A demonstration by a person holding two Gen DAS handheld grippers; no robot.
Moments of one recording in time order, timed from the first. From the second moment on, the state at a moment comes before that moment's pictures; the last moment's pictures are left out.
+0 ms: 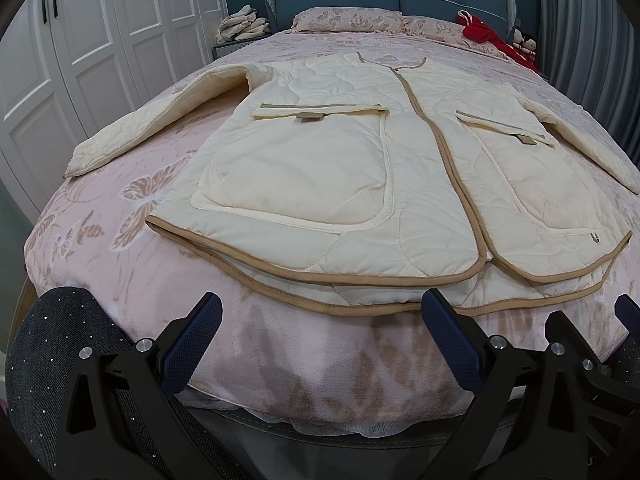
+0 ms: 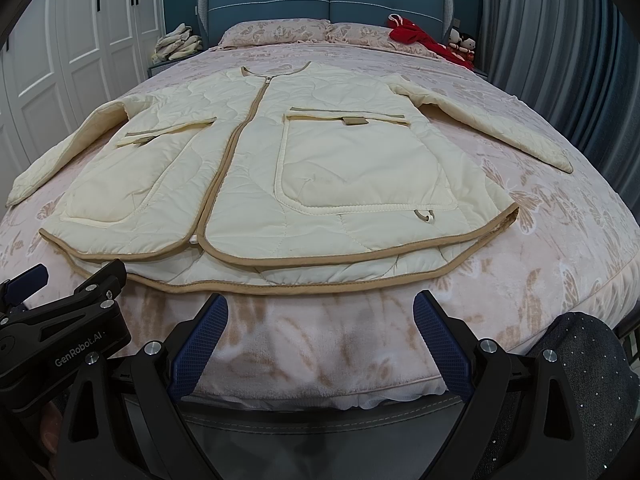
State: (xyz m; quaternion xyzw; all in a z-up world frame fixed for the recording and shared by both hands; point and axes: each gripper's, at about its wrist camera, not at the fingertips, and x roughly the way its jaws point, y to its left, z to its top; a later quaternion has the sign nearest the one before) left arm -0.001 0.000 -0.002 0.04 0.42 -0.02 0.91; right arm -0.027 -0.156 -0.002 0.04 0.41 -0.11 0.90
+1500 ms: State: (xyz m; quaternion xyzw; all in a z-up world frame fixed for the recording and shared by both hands) left arm 0.118 0.033 0.052 -0.06 0.42 0.01 0.90; right arm 0.098 -0.631 0.009 0.37 0.32 -0.36 0.79
